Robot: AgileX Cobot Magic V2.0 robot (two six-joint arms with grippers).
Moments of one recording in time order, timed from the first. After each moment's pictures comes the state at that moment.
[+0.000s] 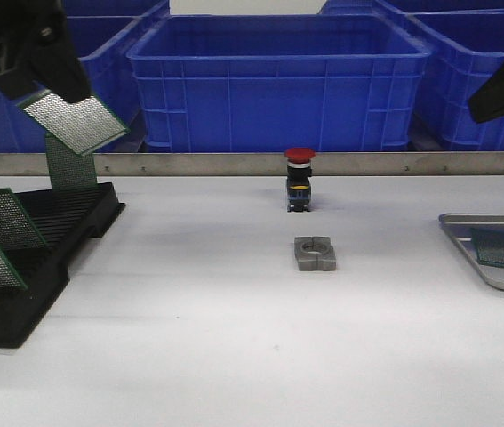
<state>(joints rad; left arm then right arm) -0.40 1.59 -1.29 0.00 0.69 0.94 -0.18 1.44 -0.81 1.27 0.58 -1.44</state>
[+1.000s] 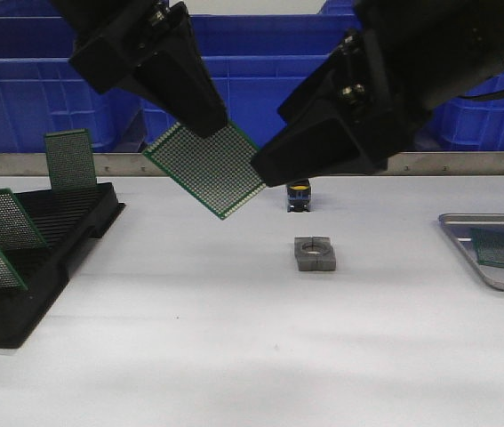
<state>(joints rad) -0.57 1.59 -1.29 -0.46 0.86 1.18 0.39 1.45 -0.81 1.36 0.56 -1.97</state>
